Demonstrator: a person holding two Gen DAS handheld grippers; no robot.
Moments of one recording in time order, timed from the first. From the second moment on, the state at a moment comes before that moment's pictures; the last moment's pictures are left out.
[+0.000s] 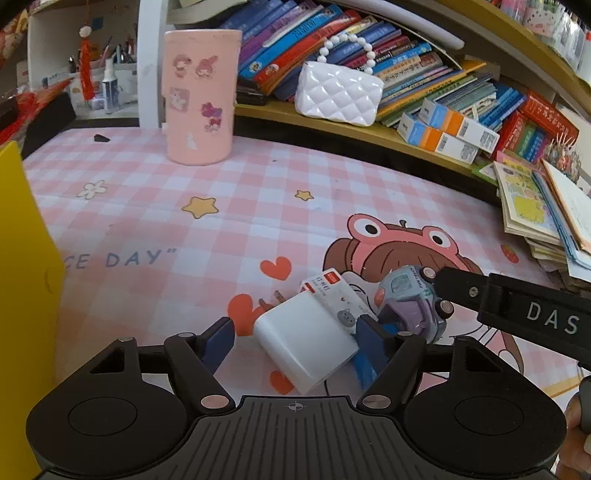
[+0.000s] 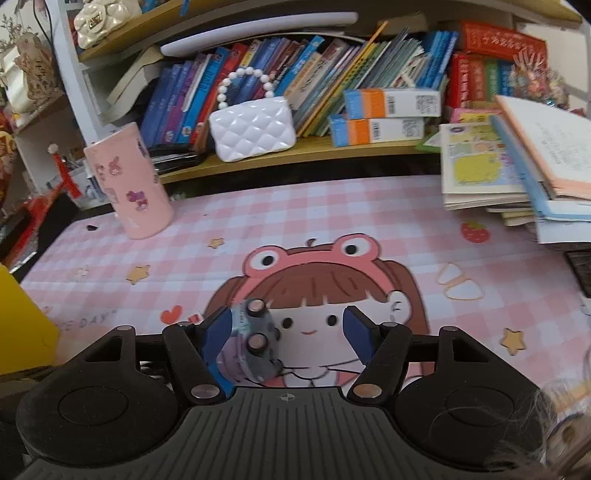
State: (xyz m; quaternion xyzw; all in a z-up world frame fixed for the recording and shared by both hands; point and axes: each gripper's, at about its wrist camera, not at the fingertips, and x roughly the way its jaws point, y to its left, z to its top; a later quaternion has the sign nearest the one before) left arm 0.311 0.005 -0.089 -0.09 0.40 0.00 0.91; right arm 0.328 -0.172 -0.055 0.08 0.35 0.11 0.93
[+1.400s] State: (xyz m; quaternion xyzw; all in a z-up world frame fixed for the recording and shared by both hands) left arm 0.108 0.063 -0.010 -0.11 0.31 -0.09 0.94; right arm 0.129 -0.130 -0.009 0.05 0.35 0.09 0.93
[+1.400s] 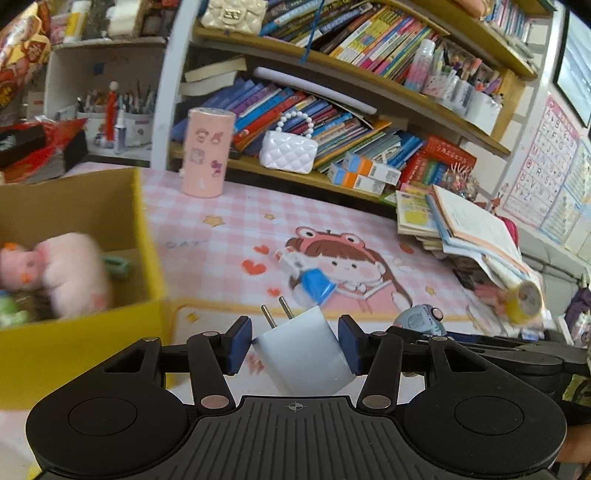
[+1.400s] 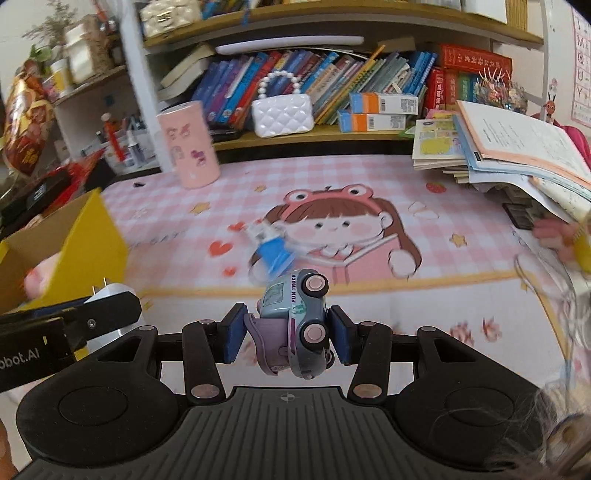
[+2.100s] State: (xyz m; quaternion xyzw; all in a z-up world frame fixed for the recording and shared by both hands) left arm -0.040 0.179 -0.005 -0.09 0.31 0.01 0.95; right arm -0.005 -0.003 -0.001 -0.01 0.35 0.19 0.92
